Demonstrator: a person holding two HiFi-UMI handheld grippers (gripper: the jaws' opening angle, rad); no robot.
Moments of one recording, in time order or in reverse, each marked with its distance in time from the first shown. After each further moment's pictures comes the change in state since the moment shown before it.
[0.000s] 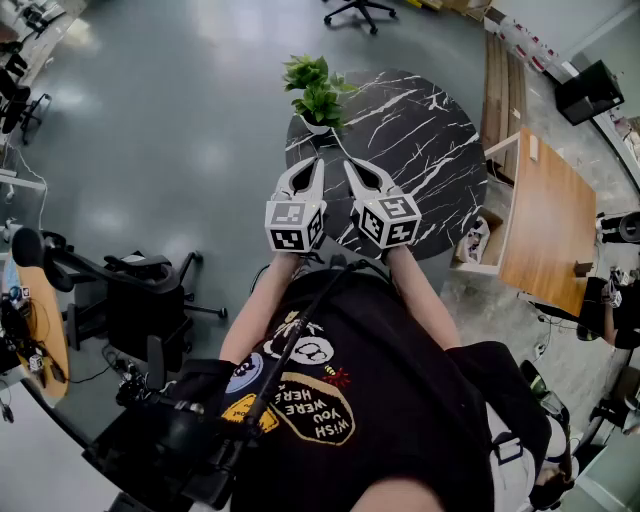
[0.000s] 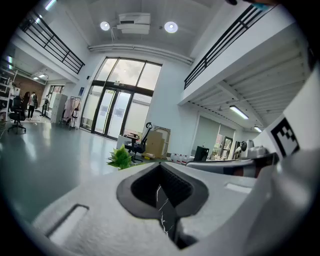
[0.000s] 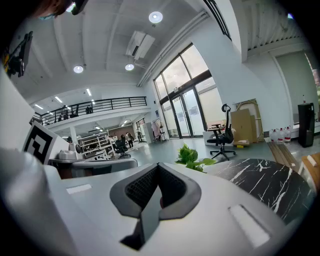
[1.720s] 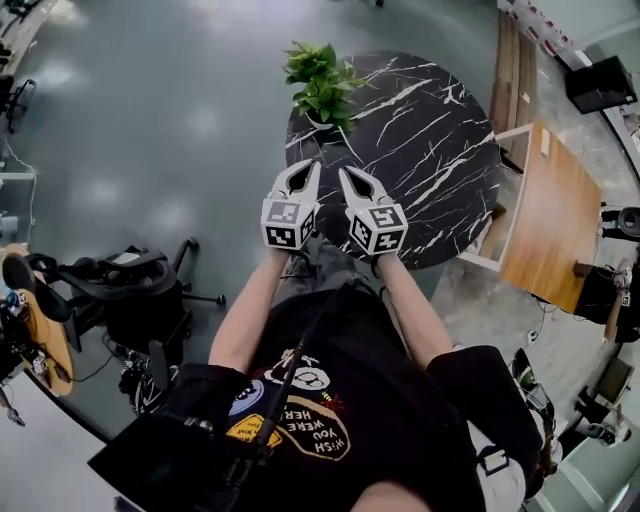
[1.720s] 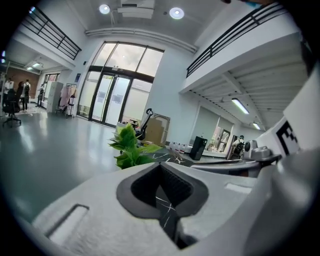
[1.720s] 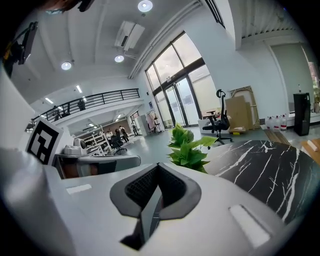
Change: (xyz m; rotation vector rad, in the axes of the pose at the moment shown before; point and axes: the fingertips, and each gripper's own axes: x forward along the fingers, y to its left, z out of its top) left arm 0.075 0.074 -0.073 -0.030 0.146 -0.045; right arm 0.088 -0.042 -0.075 0.076 0.105 -0.047
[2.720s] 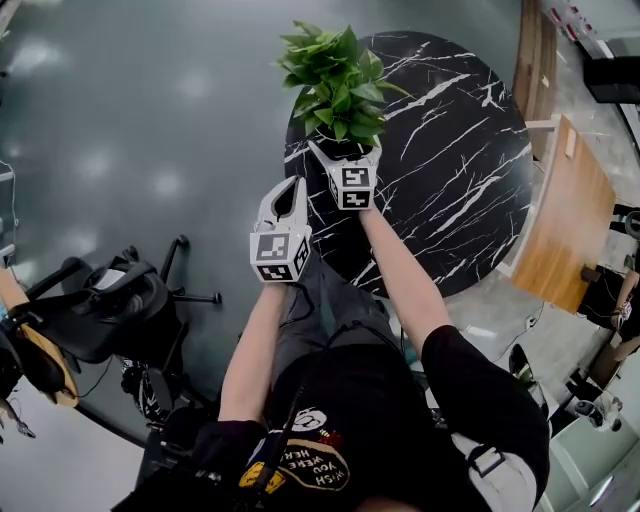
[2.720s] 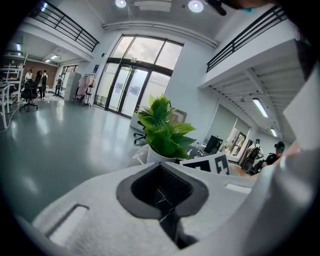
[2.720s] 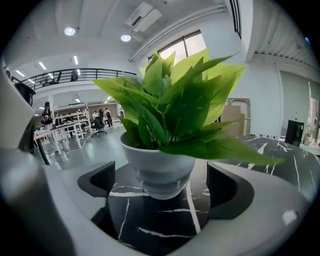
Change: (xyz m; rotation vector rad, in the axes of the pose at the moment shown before) left arm 0.073 0.111 -0.089 -0.128 0.049 0.143; right arm 0.245 -0.142 -0.106 -0.190 0.044 -0.205
